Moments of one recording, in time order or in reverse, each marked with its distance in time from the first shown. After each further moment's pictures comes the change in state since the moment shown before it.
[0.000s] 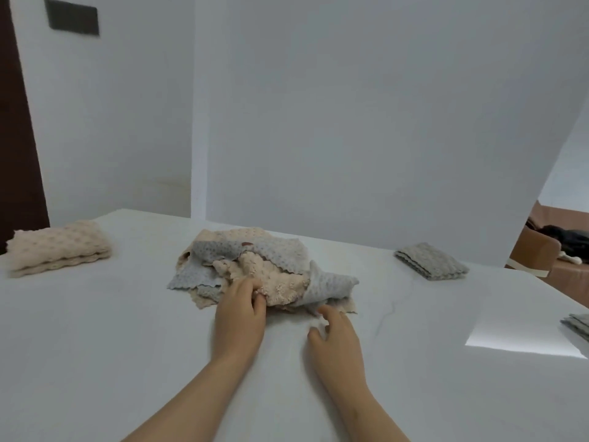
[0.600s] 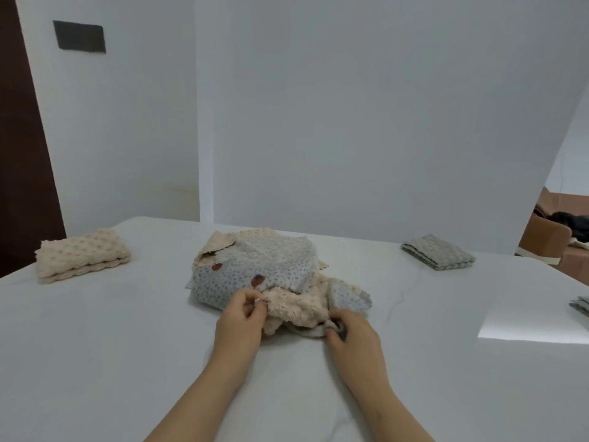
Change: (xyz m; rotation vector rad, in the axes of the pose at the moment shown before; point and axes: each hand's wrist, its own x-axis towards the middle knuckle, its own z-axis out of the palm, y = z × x) left_hand -0.025 0.011 -0.042 -0.449 -0.100 -0.350; right_hand -0.018 -0.002 -0.011 -0.098 0.054 -0.061
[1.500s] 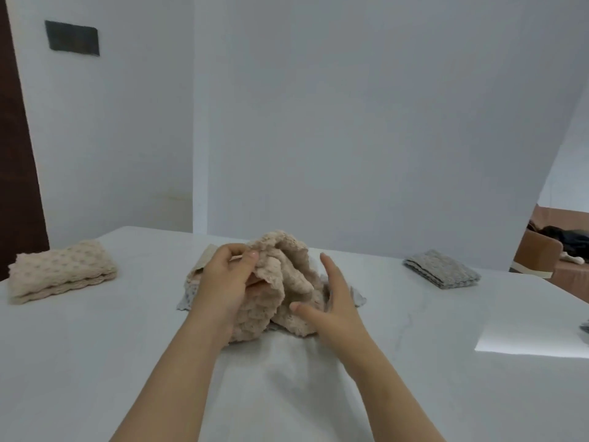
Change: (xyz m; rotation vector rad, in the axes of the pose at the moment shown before) left_hand 0.049 0.068 -0.017 -0.447 -0.104 -0.031; right_hand 0.048 -0.061 -0.009 0.643 -0.176 -0.045
